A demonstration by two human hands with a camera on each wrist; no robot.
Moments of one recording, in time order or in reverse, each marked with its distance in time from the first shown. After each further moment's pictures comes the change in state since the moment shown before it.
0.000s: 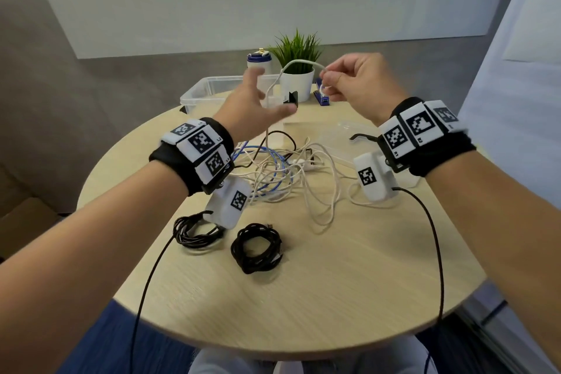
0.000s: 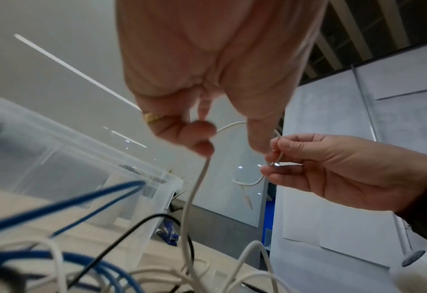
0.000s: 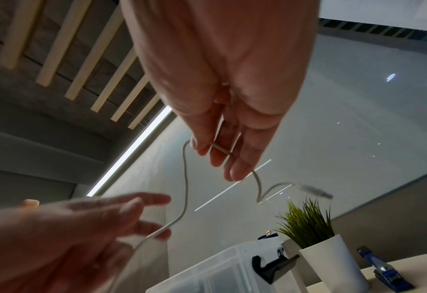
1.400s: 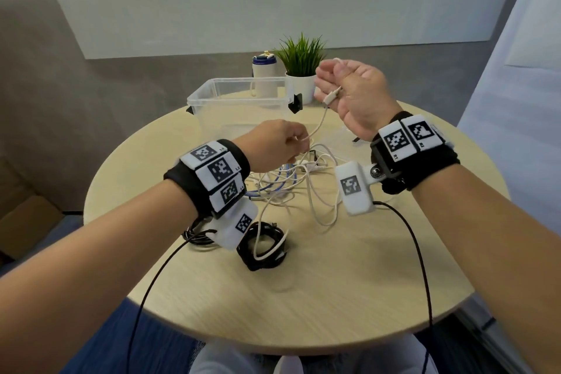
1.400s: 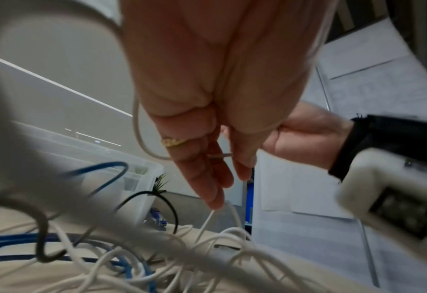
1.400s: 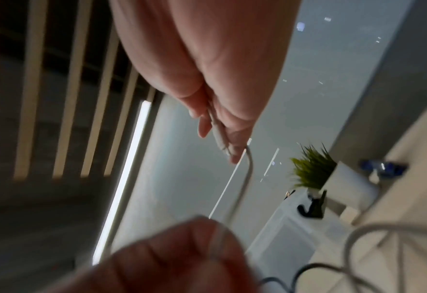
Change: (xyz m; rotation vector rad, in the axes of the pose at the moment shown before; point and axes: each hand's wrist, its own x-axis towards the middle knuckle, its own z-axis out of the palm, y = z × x) left_hand -0.033 0.004 0.018 0.228 -0.339 0.222; right_hand -0.017 -0.012 0.021 0.669 -0.003 0.180
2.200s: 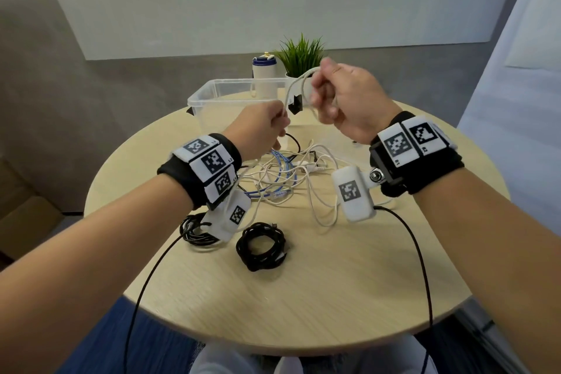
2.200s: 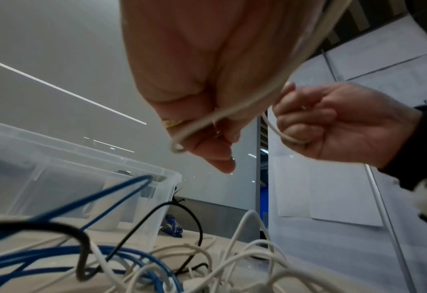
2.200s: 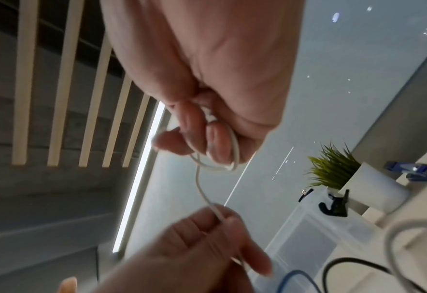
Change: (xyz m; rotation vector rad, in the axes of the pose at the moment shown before) left_hand 0.010 -0.014 -0.010 -0.189 0.233 -0.095; right_hand -0.015 -0.012 0.014 -0.129 -0.196 0.044
